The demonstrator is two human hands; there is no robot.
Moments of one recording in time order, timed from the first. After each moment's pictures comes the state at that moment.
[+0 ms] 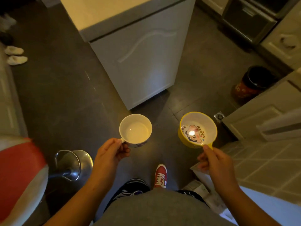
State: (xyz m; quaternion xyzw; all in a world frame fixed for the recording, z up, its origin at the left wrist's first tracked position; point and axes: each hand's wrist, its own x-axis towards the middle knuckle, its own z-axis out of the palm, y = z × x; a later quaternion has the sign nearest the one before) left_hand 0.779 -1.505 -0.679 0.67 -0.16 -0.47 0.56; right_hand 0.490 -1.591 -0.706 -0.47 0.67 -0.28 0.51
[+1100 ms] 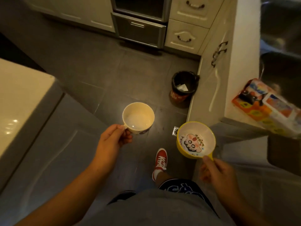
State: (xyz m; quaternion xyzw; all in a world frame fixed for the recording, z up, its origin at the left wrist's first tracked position) left_hand 0.650 -2.114 -0.678 0.55 -0.38 -0.65 0.35; right_hand 0.401 -1.940 -0.707 -0.20 0.80 -0.40 0.39
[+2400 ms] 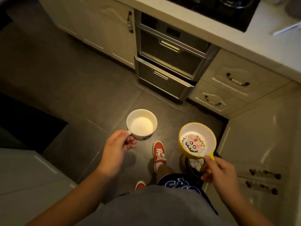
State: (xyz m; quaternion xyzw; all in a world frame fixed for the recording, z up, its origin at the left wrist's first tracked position) left_hand 0.513 -2.660 -0.707 0.60 -0.29 -0.62 0.40; right_hand 0.220 -2.557 -0.717 -0.32 0.77 -0.36 0.43
